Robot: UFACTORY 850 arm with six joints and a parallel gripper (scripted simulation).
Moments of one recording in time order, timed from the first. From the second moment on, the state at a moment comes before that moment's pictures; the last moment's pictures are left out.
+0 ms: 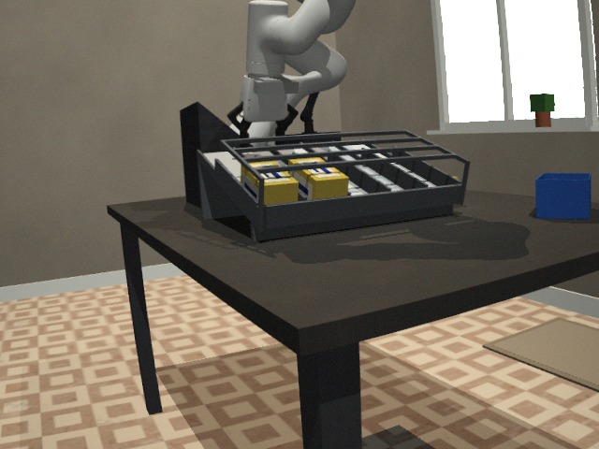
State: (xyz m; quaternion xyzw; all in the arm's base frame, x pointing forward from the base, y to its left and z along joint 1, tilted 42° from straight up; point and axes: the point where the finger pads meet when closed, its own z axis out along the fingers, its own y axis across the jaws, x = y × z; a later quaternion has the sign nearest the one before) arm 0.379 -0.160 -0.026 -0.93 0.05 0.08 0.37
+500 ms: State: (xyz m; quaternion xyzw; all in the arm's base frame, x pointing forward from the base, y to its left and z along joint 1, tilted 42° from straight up) arm 0.379 -0.160 -0.026 -0.93 0.05 0.08 0.37
